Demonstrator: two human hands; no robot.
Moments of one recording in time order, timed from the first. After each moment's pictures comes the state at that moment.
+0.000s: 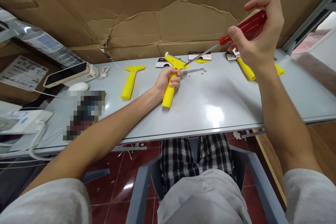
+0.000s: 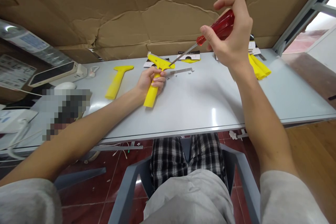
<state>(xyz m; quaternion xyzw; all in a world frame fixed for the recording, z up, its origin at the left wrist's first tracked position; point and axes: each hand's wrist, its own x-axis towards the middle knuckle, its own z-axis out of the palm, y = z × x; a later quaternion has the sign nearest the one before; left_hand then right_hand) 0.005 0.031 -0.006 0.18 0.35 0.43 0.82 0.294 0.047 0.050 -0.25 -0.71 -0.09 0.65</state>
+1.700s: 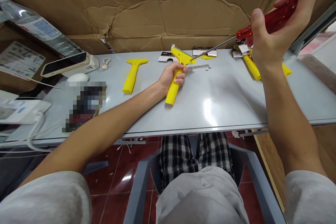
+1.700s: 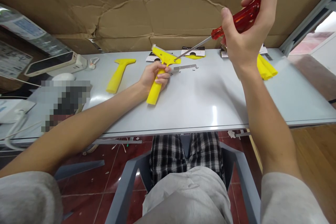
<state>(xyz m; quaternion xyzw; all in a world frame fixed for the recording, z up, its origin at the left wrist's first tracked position) 0.010 0.025 -0.002 0.21 0.34 0.44 0.80 0.302 0.063 0.045 -0.32 -0.61 -0.24 0.68</state>
